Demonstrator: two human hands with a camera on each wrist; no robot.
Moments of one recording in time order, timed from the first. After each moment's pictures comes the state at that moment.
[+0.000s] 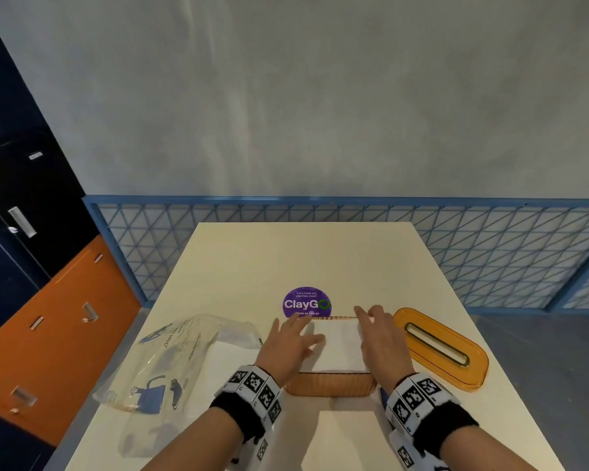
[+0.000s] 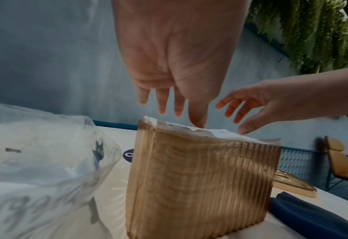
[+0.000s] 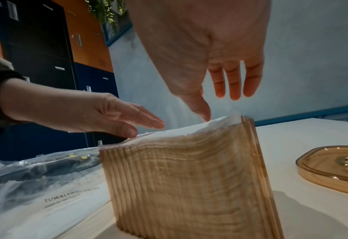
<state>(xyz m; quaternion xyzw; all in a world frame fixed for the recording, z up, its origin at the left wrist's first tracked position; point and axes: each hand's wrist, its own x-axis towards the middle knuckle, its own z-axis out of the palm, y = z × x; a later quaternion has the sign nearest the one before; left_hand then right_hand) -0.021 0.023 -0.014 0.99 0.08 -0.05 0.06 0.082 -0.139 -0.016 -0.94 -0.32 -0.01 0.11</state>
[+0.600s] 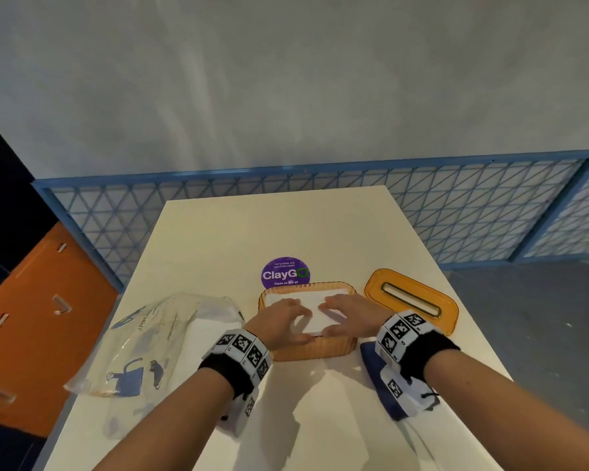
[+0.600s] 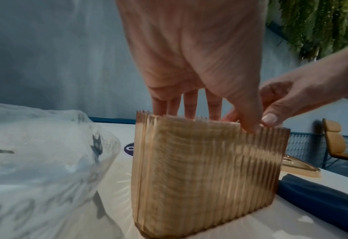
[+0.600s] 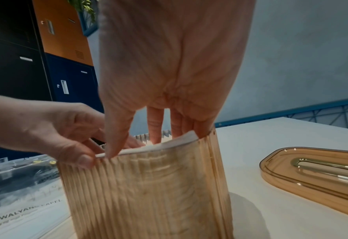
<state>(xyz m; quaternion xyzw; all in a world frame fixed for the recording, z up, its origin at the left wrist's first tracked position) -0.011 0.013 -0.007 0.97 0.04 -0.14 0.19 0.093 -0.145 0.009 -0.86 -0.44 0.27 0.04</state>
